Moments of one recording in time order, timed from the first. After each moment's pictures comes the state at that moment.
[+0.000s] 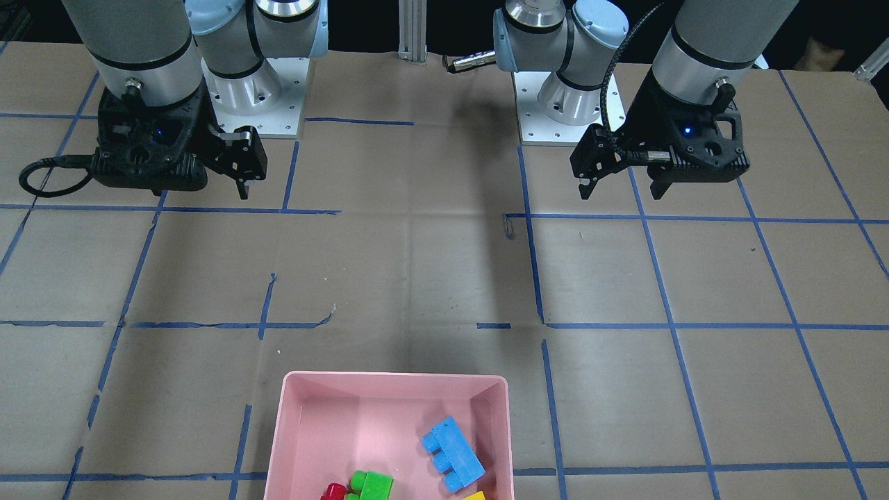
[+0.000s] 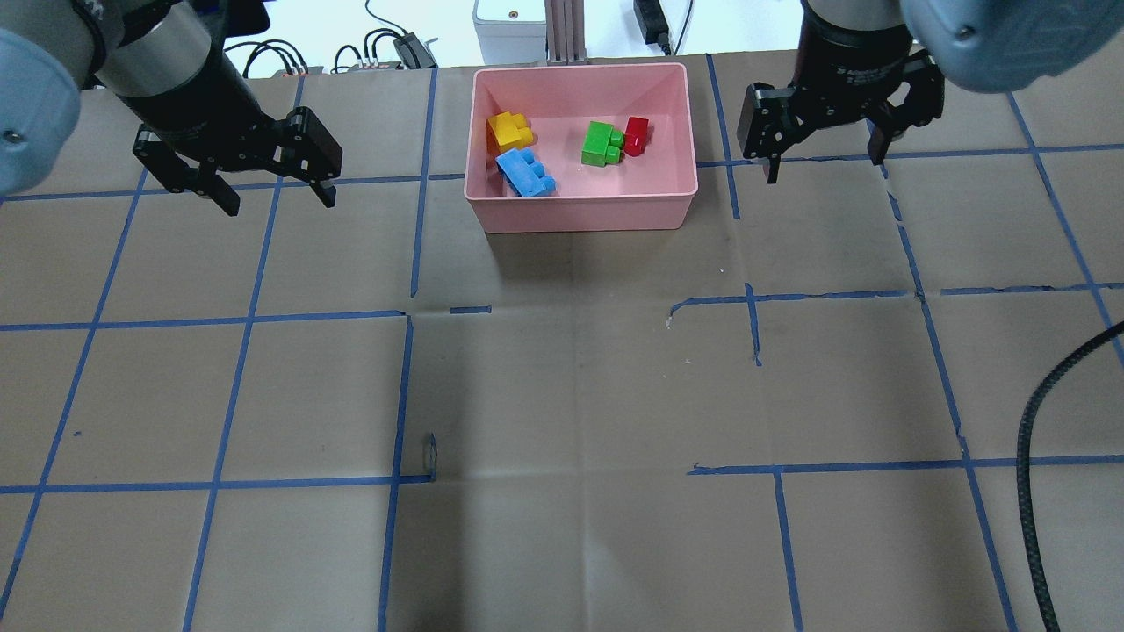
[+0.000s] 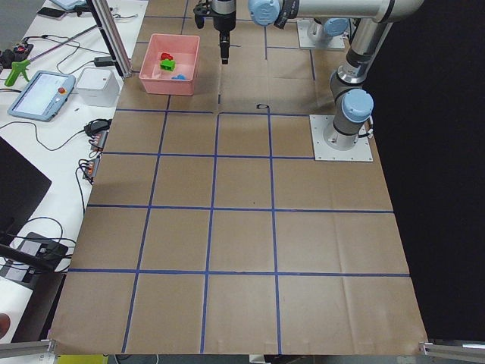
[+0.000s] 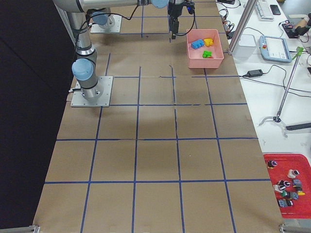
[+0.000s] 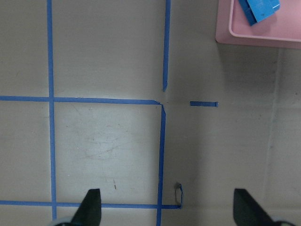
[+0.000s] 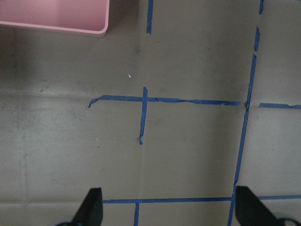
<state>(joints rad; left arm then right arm) -1.52 -1.59 -1.55 -1.56 1.55 0.01 1.66 -1.49 1.46 -1.51 -1.71 0.04</state>
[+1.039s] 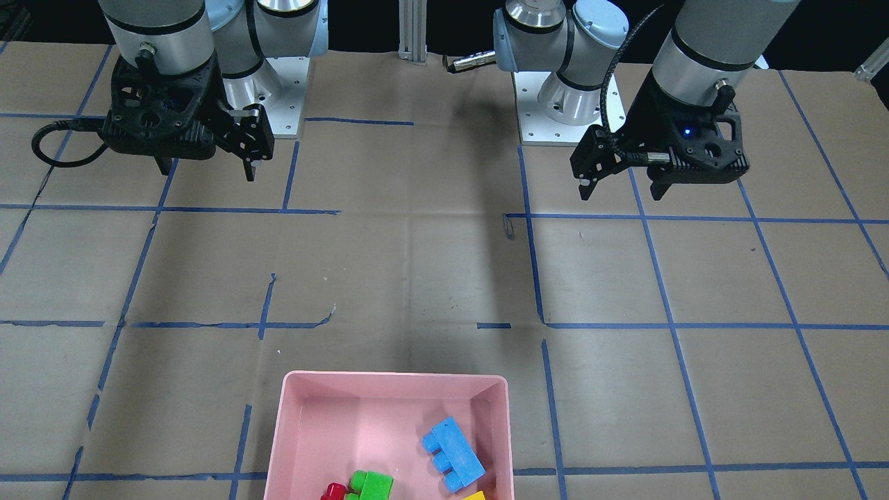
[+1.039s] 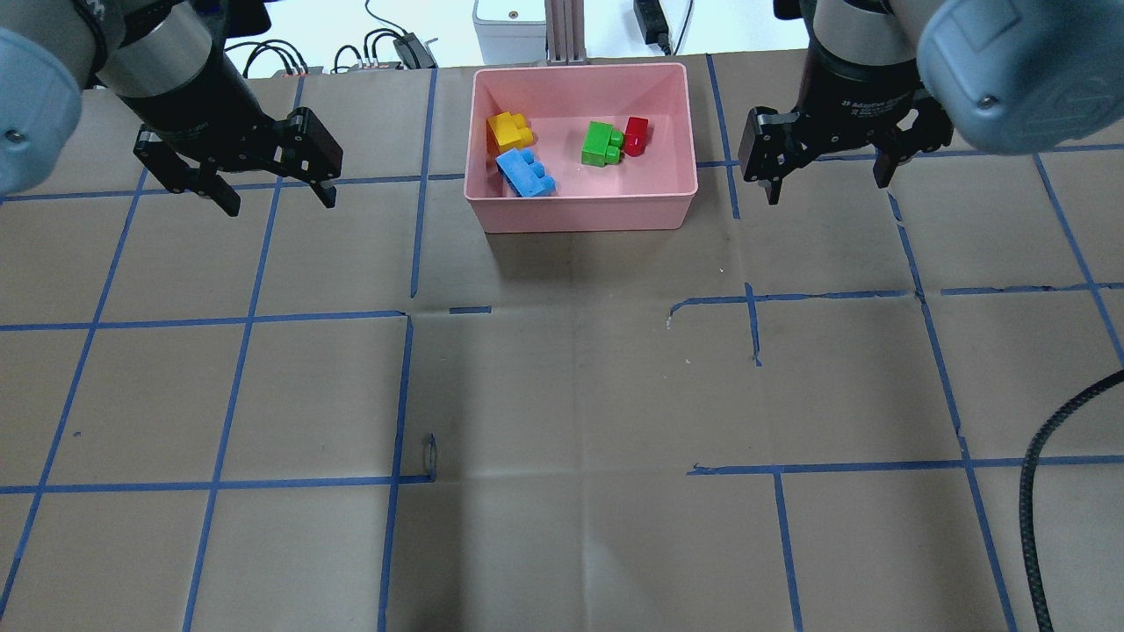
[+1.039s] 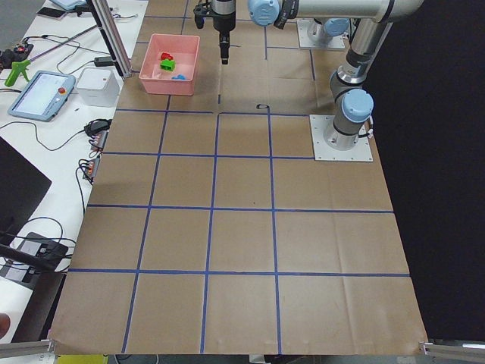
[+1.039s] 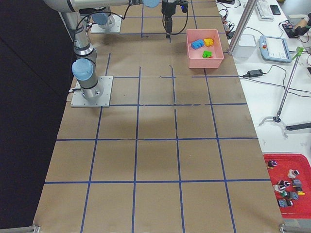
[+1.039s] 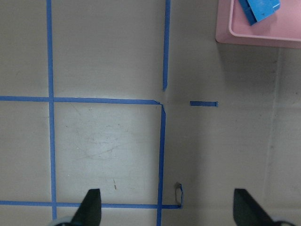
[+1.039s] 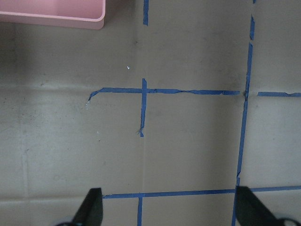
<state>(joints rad) -1.52 -1.59 -1.55 -1.56 1.55 0.01 1.67 -1.53 1.50 -1.54 -1.71 0.06</state>
